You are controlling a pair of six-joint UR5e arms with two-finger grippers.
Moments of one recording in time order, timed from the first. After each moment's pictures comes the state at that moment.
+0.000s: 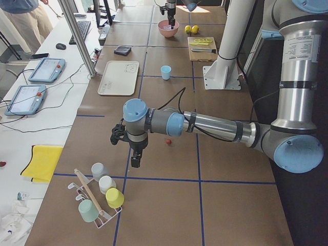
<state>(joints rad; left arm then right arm) -1.51 -1.56 -1.76 -1.54 -2.29 -0.01 0.92 -1.78 1.96 -1.23 2.12 0.49</state>
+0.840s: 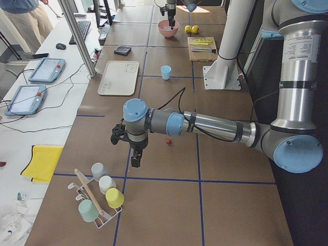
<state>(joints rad) -1.50 -1.56 -1.76 -1.54 -2.29 -0.01 0.91 -1.78 1.95 -1.23 2.11 0.49</state>
